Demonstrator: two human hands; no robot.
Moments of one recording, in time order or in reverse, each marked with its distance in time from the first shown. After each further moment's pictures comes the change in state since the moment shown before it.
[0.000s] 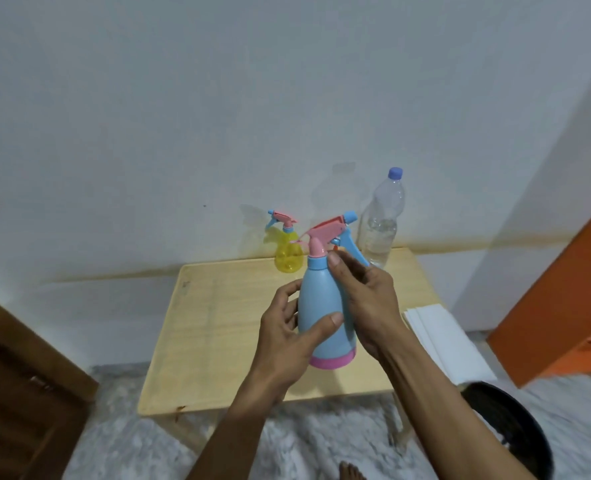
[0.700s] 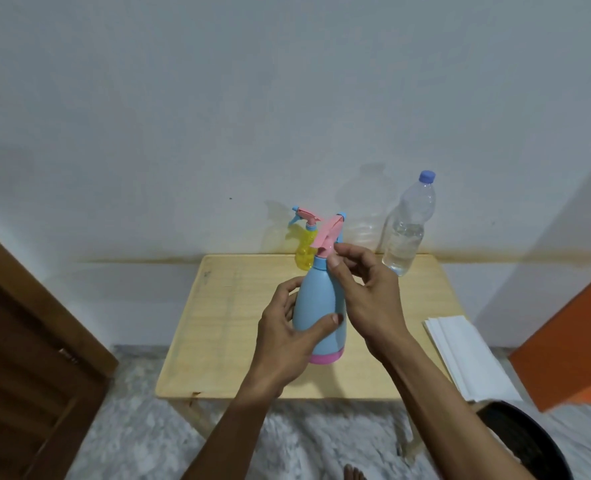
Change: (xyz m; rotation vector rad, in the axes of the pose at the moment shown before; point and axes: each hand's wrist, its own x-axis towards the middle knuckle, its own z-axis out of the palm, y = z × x) left_hand 0.003 -0.008 -0.026 0.162 0.137 0.061; right_hand 0.003 0.007 0.022 -0.258 -0.028 -0.168
